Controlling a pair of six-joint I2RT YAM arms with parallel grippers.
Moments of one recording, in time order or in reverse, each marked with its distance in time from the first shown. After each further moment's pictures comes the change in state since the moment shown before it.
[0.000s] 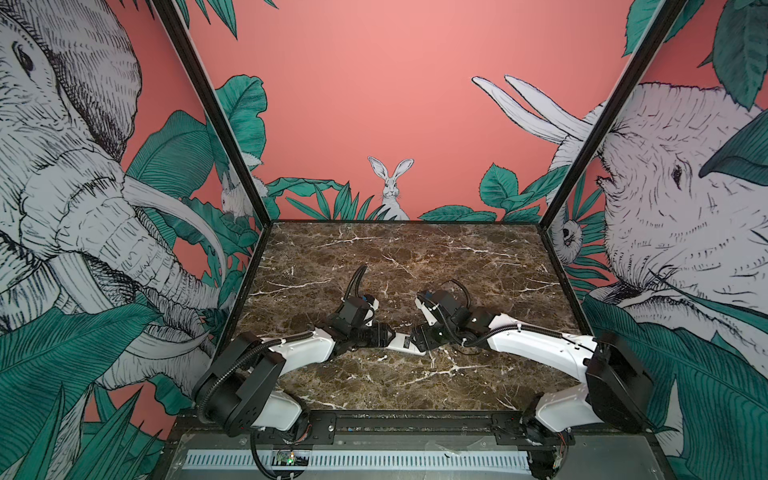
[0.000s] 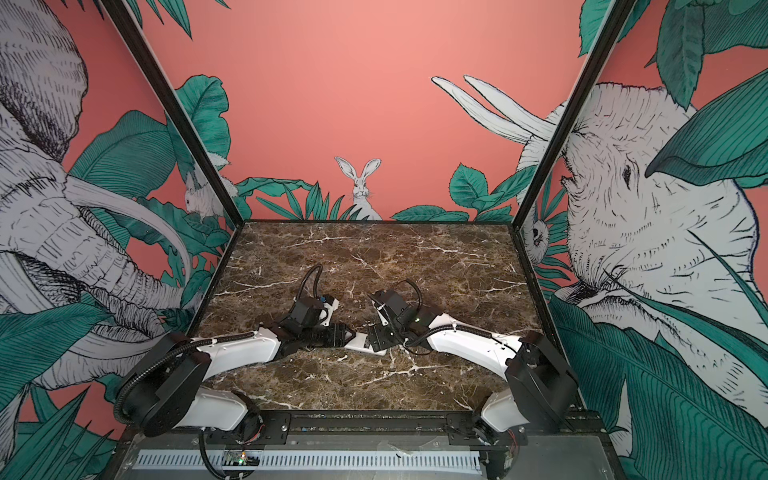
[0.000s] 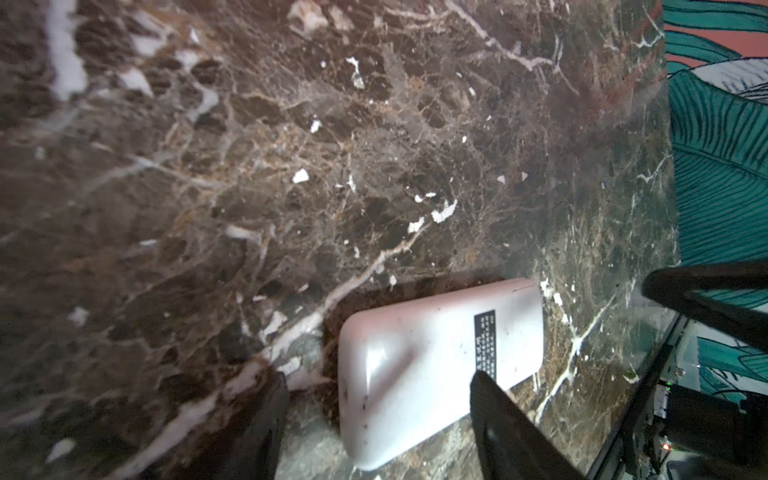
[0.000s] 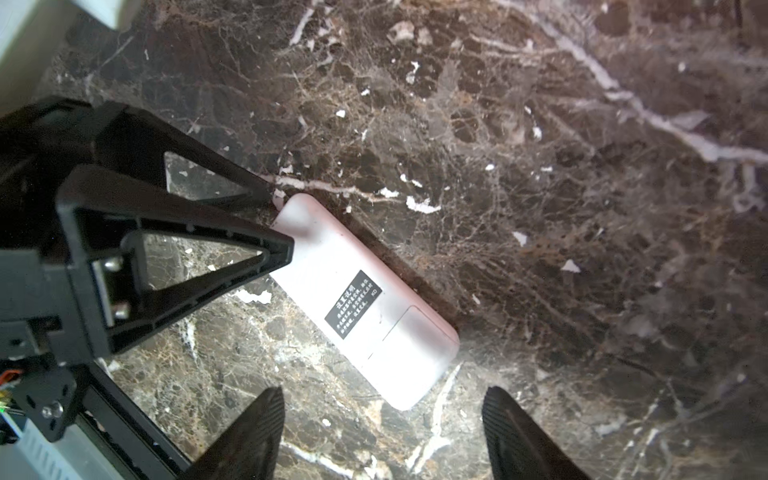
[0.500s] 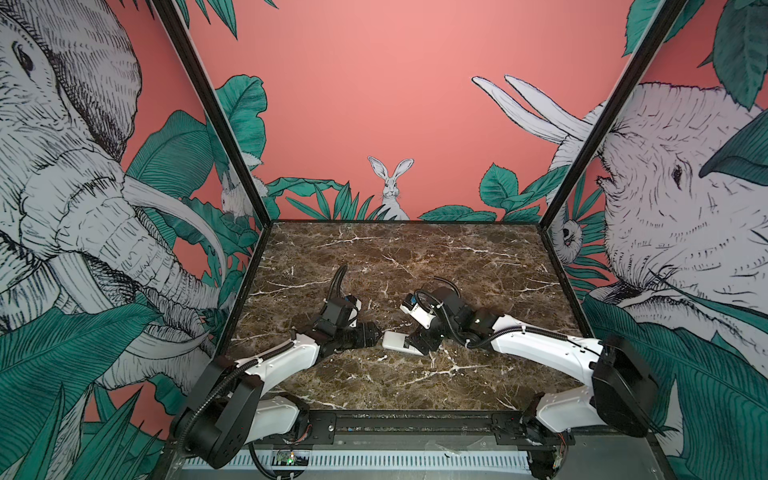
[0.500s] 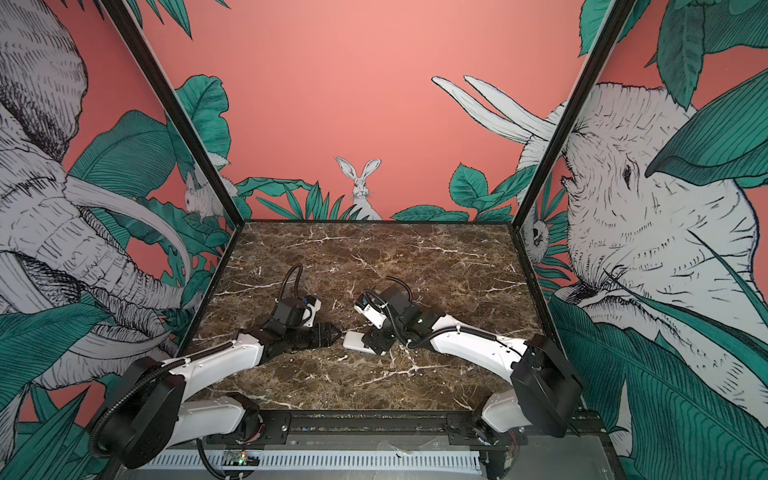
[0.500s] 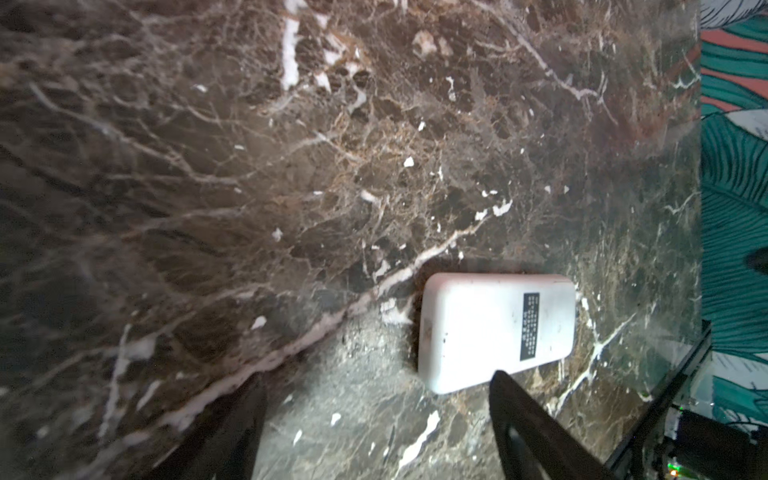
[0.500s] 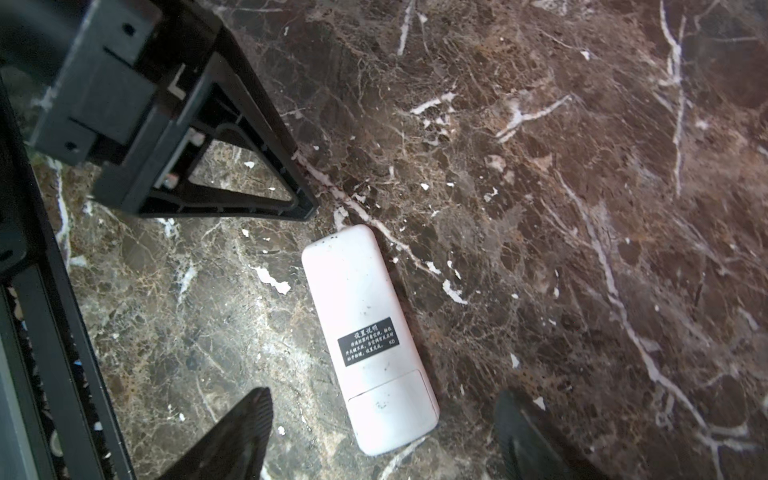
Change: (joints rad) left arm 0.113 -0.184 -0.054 -0.166 0.001 0.026; right arm 0.000 0.005 0.002 0.110 -0.074 -0.516
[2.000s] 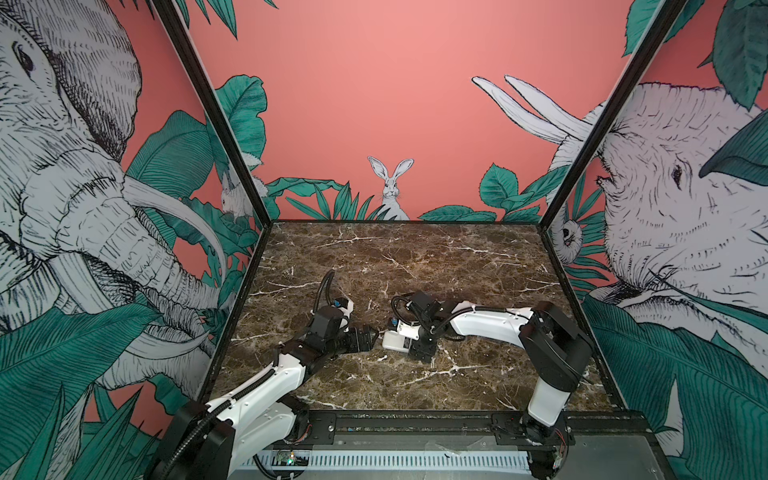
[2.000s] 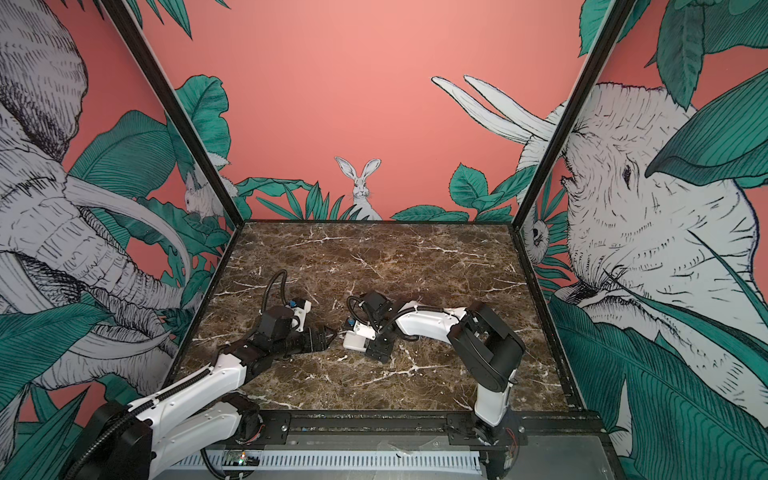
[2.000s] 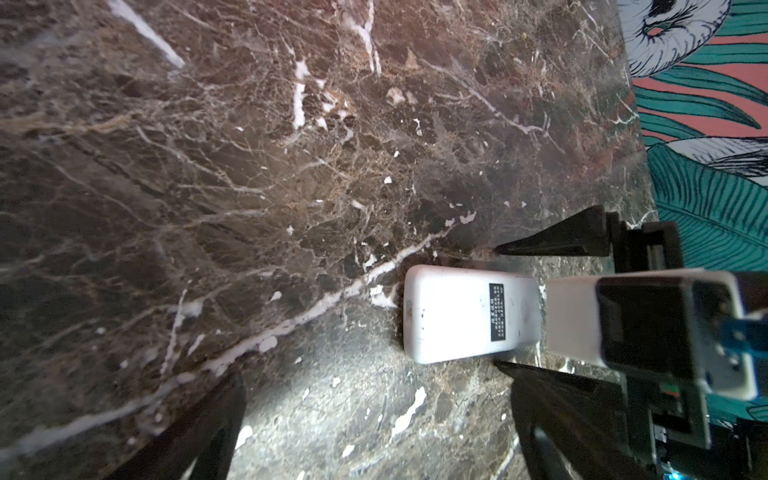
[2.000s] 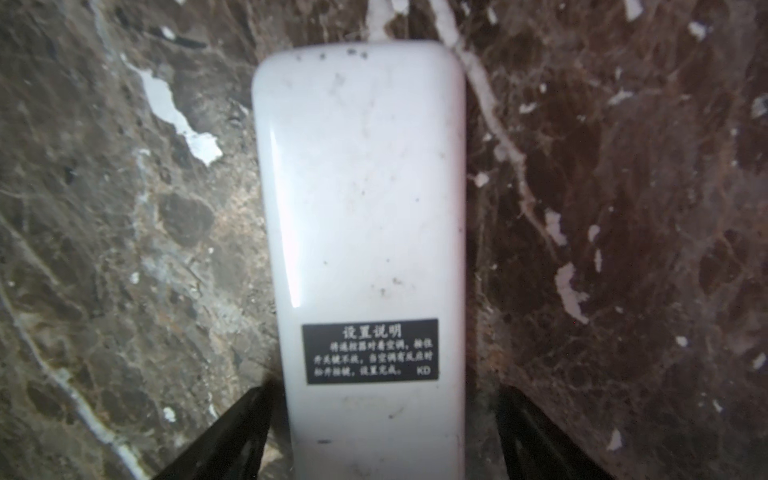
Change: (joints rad) left arm 0.001 -0.242 -0.098 0.004 -0.044 -0.018; right arm -0.008 0.353 0.179 -0.224 0.008 -0.327
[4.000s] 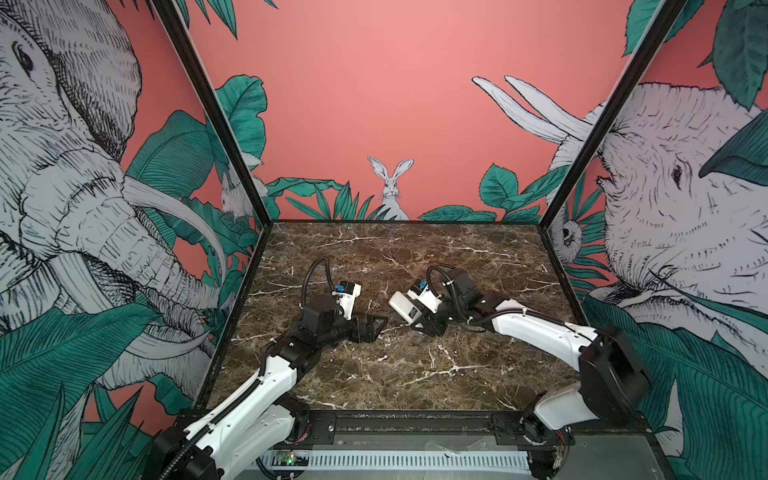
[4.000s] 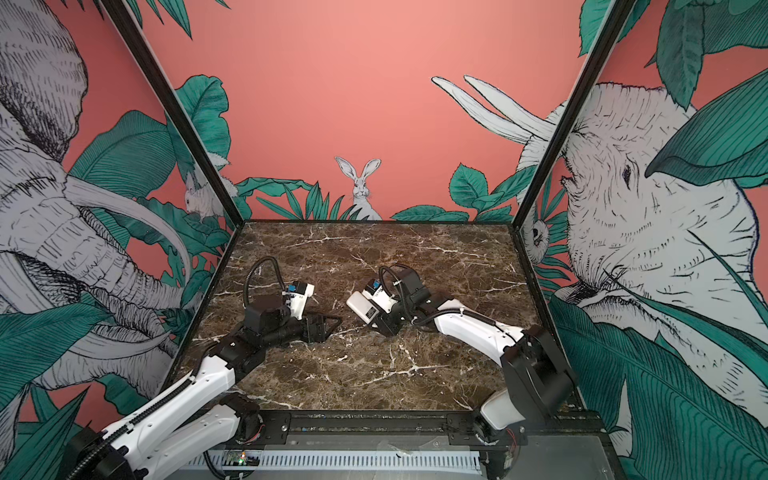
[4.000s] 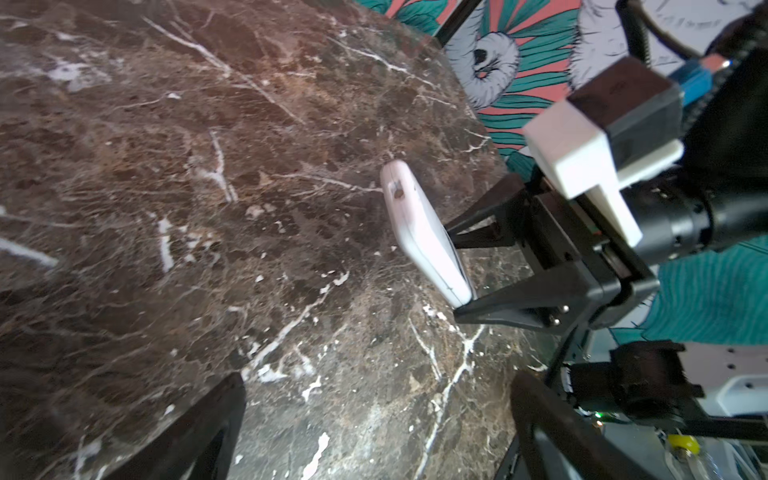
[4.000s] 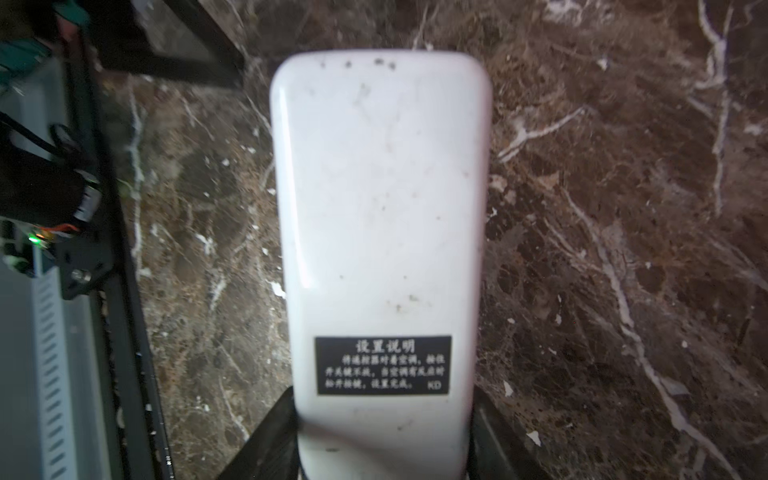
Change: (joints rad) left arm 0.000 -0.114 0.117 0.066 0.196 0.130; right arm -0.204 -0.356 -0.164 0.271 -0.355 0.317
